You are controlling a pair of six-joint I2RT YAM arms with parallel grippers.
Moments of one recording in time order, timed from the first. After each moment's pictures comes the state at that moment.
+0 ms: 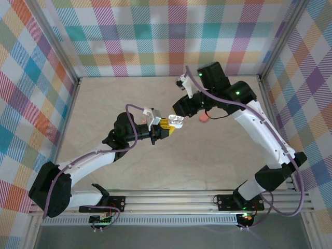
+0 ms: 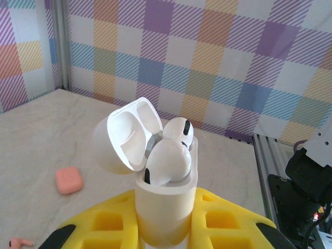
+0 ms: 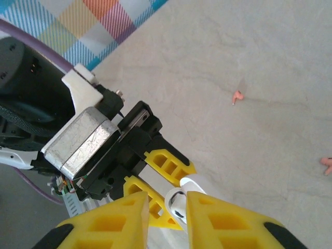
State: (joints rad) left arm -0.62 1.25 0.69 0.49 0.68 -0.09; right arm 0.63 1.53 1.91 -1.14 -0.48 0.04
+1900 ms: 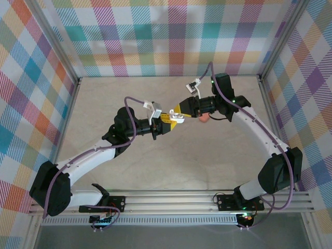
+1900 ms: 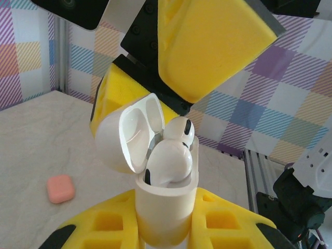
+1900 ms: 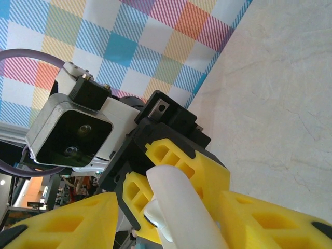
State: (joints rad) left arm -0.62 1.26 0.79 0.41 0.68 -0.19; right arm 0.40 1.47 1.36 -0.52 -1.17 0.49
